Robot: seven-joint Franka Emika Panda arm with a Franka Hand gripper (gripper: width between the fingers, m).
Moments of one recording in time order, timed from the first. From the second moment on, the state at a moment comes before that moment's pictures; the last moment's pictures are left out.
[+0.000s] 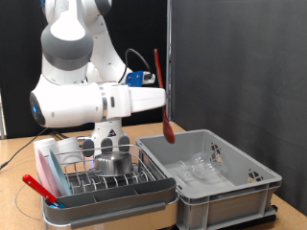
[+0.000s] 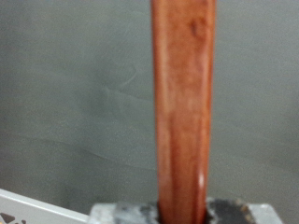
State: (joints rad) arm -1.12 0.40 0.76 -1.91 1.08 1.35 -1.67
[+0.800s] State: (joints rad) arm -1.07 0.47 0.75 -1.84 1.07 1.48 -1.58
